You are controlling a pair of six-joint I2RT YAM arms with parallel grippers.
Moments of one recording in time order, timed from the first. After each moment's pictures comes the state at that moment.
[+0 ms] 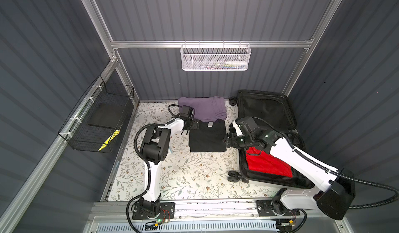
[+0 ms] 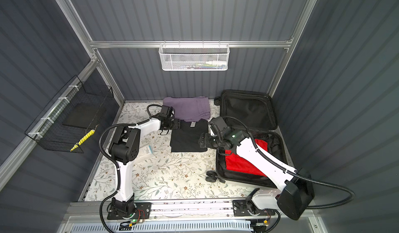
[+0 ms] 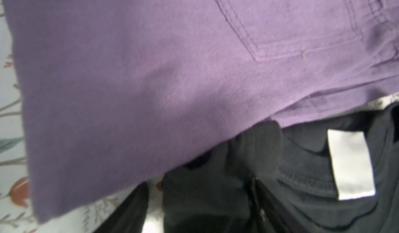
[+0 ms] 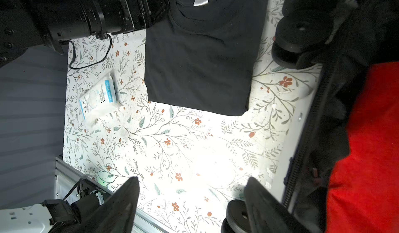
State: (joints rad) left arm -0.36 2.15 1.52 -0.31 0.09 -0.31; right arm 0.66 1.32 1.13 -0.73 -0.11 0.67
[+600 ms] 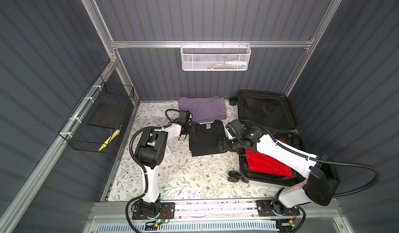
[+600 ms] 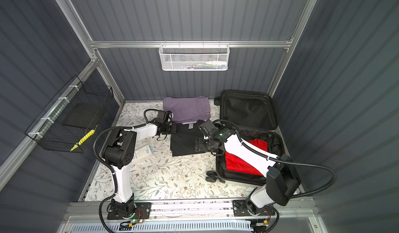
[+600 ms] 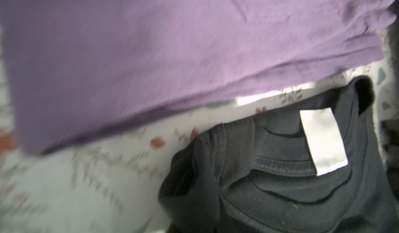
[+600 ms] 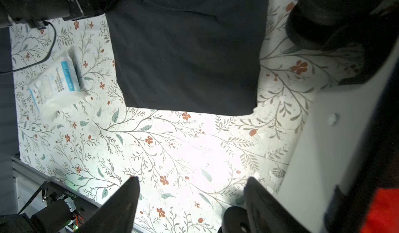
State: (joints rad) left arm -0.36 2.02 1.28 -0.19 0.14 -0.34; right arm 0.74 1.51 1.17 -0.73 -0.06 0.67
